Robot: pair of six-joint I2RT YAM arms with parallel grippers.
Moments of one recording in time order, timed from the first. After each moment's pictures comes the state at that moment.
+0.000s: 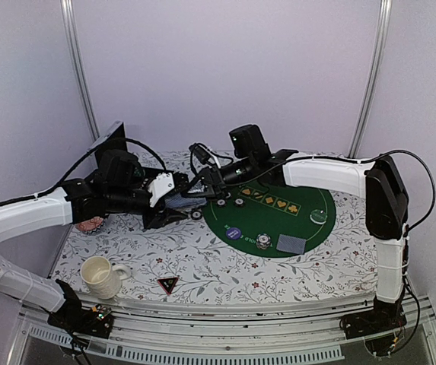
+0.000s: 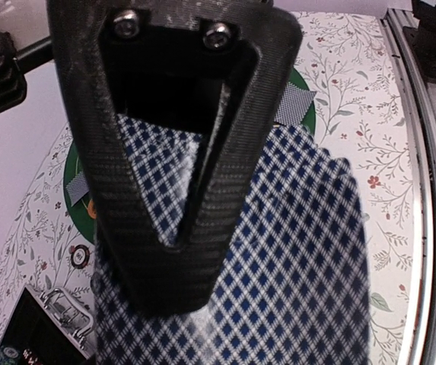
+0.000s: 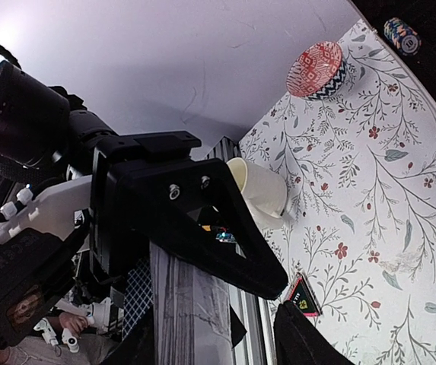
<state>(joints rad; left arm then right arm) -0.70 1.25 0.90 -0.24 0.32 0.53 0.82 2.07 1.71 -0.11 -0.98 0.55</state>
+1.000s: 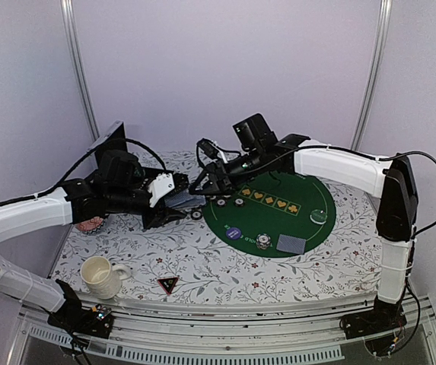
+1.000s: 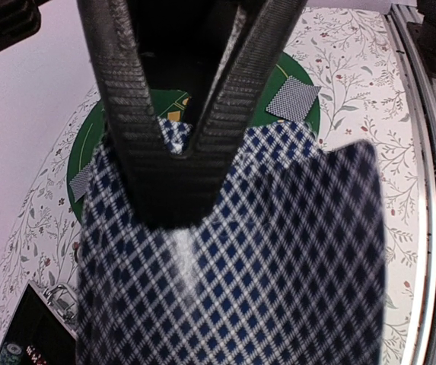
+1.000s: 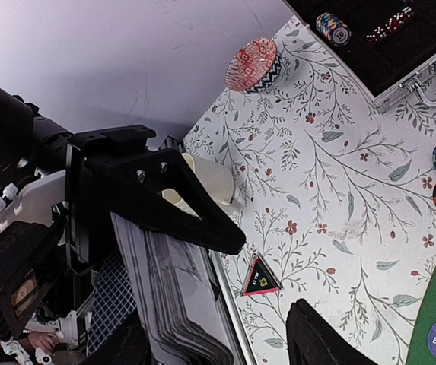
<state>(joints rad) -0.70 1.25 0.90 -0.25 0.30 0.54 0.81 2.00 1.78 -0.44 -0.77 0.41</state>
